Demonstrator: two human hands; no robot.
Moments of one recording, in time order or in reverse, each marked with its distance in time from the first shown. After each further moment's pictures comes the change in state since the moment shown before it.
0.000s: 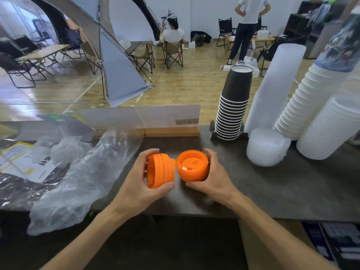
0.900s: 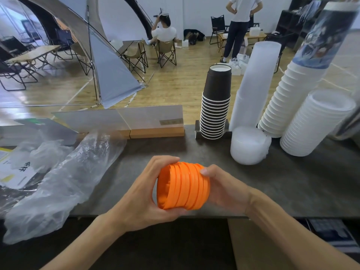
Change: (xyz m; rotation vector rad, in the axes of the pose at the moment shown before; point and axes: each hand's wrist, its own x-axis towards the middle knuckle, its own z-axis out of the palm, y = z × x) left_hand 0.005 0.048 0.041 0.120 -0.238 0.366; right_hand -0.040 -0.024 -0.077 0.806 -0.669 0.293
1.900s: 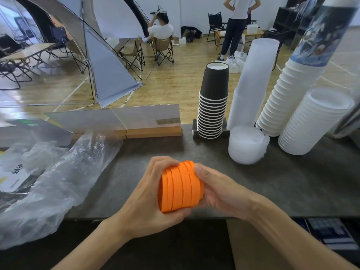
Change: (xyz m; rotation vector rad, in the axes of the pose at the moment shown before) left_hand 0.006 0.010 0.013 0.001 0.065 0.003; right_hand -0.008 -0.007 0.015 0.042 0.061 -0.073
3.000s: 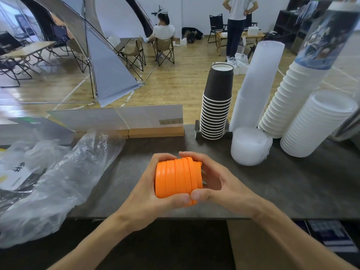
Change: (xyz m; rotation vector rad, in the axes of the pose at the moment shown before) left_hand 0.001 0.005 -0.006 -0.464 0.026 -0.376; right_hand -0.002 -0.007 0.006 -0.452 0.036 -0.292
